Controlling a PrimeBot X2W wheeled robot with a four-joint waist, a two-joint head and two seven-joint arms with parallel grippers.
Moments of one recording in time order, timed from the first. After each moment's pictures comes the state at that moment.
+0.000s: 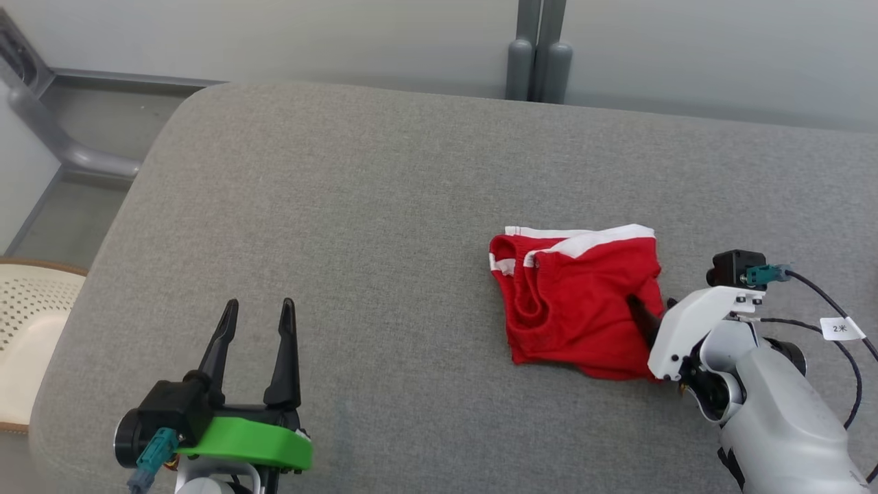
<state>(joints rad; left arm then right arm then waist) -0.05 0.05 -0.11 0.16 -0.27 -0.11 -0.26 -0.48 -0.13 0.09 0.76 0.46 0.13 0.22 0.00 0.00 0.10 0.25</state>
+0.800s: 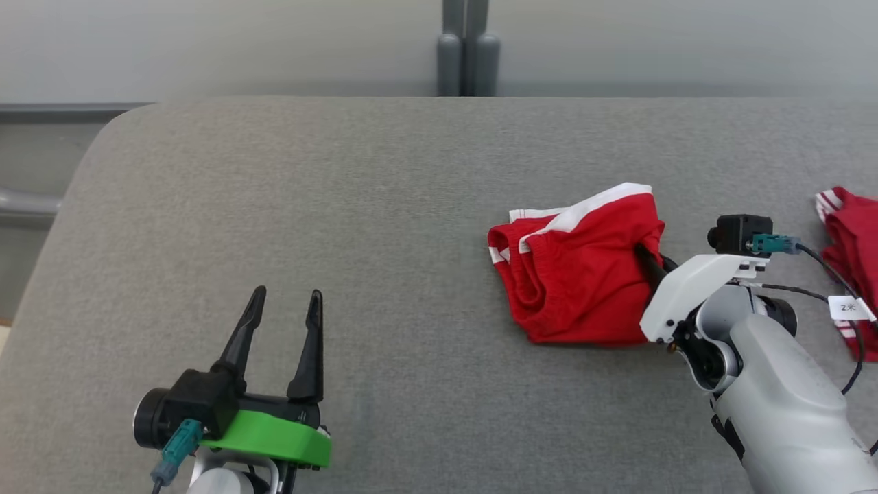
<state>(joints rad) -0.07 0.05 -0.16 0.14 -0.23 -0.12 -0.26 -0.55 -0.16 0.21 0.76 0.59 0.13 0.08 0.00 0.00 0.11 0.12</state>
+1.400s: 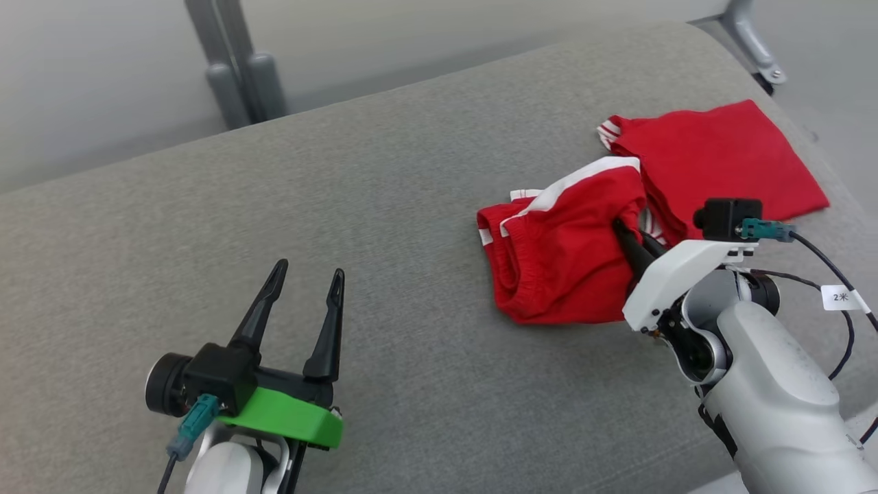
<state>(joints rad) -0.14 0.08 -0.23 0.15 -0.22 -0.13 -0.26 -0.54 -0.18 0.27 0.62 0.63 0.13 0.06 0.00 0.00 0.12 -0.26</state>
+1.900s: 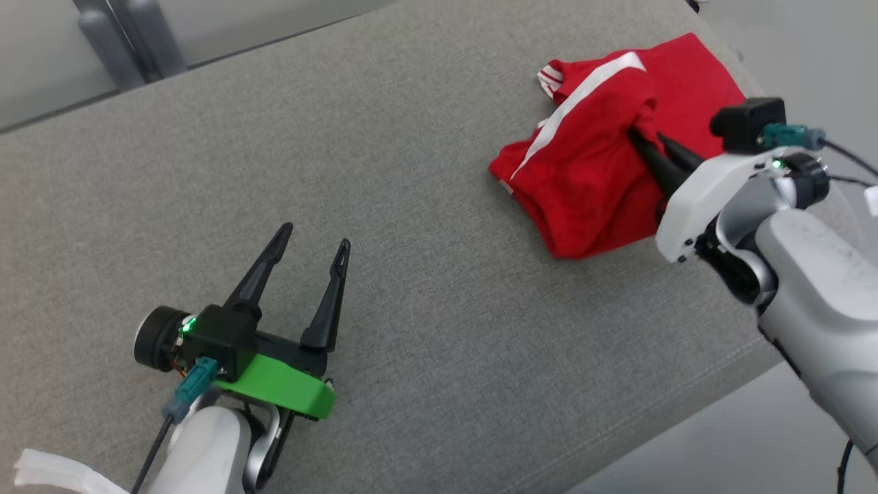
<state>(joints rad) -0.24 0.16 -0.30 0.15 -0.22 -0.13 -0.24 -0.76 -0.40 0.58 0.55 0.69 0.13 0.03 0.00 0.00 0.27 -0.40</state>
